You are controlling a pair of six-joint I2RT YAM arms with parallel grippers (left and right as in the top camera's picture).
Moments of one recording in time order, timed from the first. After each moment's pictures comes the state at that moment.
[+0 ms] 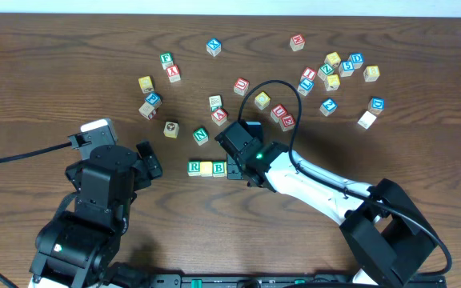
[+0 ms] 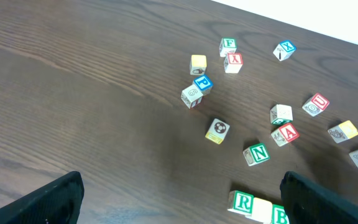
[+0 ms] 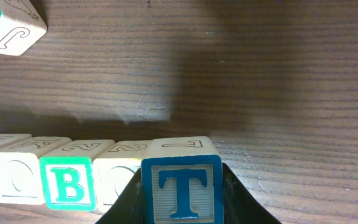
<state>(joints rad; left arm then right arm) -0.35 0.79 0.98 -0.92 -0.42 -0.51 0.80 1.81 1.11 -0.52 0.12 0.76</state>
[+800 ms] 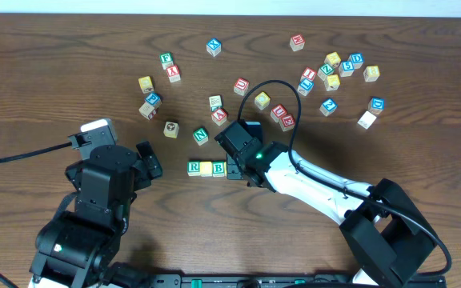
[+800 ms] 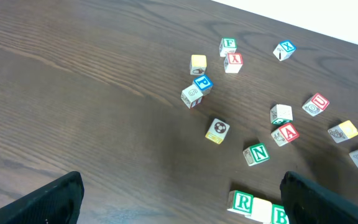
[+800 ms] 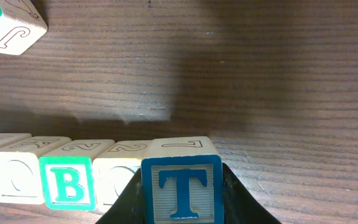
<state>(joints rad) -0.35 0.79 0.98 -0.92 -0.42 -0.51 0.80 1.81 1.11 -0.52 0.12 0.76</state>
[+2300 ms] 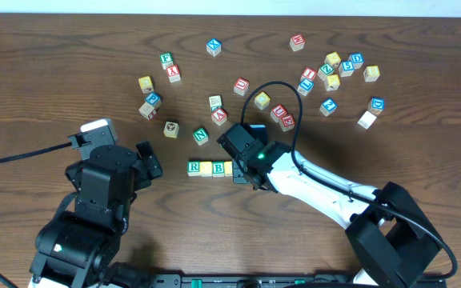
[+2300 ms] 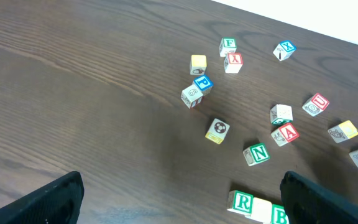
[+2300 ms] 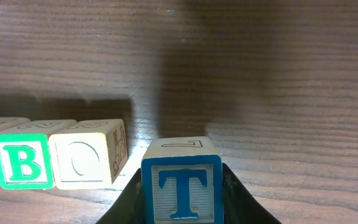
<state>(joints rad) -0.35 0.79 0.98 -0.92 -0.42 -0.51 0.80 1.78 1.11 -0.63 0.17 0.73</state>
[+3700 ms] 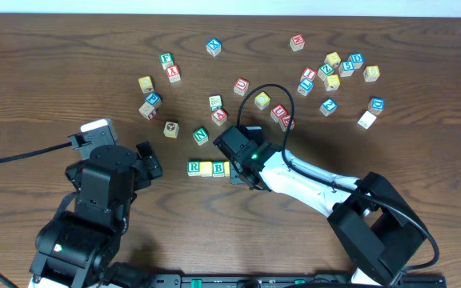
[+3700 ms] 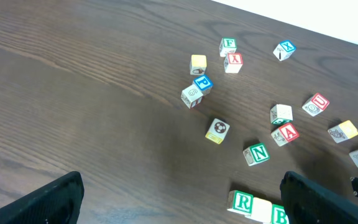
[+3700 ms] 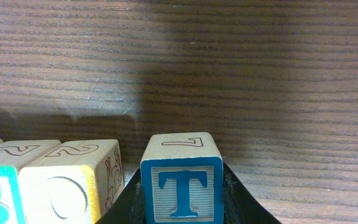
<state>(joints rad) -0.35 0.79 0.98 -0.92 -0.42 -0.51 0.80 1.87 1.11 -0.56 0.18 0.73</state>
